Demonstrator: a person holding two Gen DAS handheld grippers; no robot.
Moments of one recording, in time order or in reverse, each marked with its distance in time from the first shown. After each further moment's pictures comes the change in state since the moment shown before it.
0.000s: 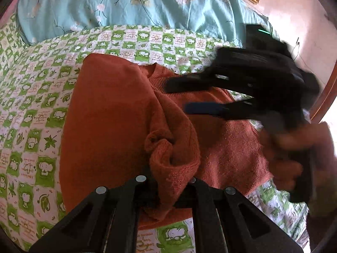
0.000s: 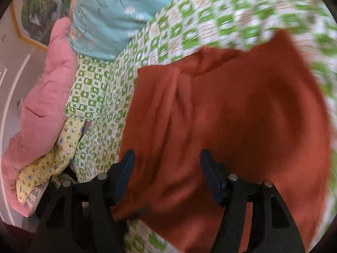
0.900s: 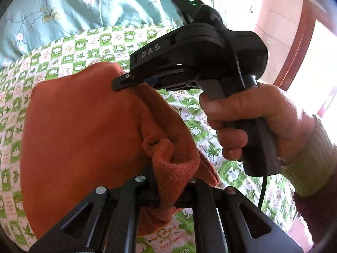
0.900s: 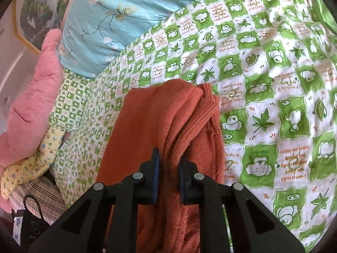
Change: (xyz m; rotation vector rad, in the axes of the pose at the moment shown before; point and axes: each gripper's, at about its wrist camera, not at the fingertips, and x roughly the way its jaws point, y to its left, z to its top) left arm 0.044 -0.129 0.016 0.236 0.058 -0.212; right arm -0.088 -0.067 0.023 -0.060 -0.131 -0.140
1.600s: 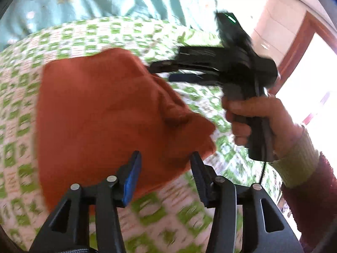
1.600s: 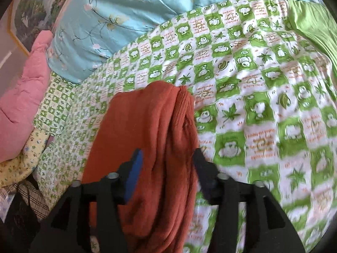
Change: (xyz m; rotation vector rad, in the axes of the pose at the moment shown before) left arm -0.053 0.037 -0.024 -0.076 0.042 -0.086; right arm -0.033 0.006 -0.025 0.000 -0.077 -0.149
